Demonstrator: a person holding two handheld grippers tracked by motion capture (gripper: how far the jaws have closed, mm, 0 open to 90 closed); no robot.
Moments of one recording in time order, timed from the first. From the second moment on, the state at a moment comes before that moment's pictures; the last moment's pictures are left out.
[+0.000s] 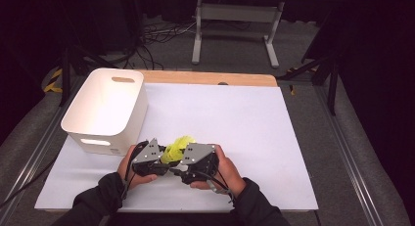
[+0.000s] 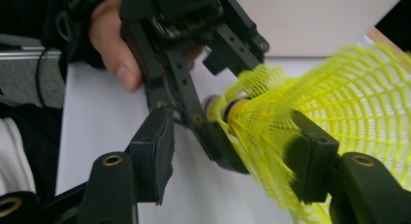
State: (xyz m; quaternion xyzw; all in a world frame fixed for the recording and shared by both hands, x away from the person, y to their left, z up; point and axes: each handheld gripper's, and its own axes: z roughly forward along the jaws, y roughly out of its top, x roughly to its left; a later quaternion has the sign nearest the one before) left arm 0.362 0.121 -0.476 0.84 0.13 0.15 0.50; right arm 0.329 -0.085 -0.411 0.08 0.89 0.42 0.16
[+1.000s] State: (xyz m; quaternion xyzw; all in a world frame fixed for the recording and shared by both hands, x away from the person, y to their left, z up) left arm 0.360 0.121 -0.476 0.84 0.13 0.17 0.50; right arm 0.319 -0.096 -0.385 0.09 0.89 0.41 0.19
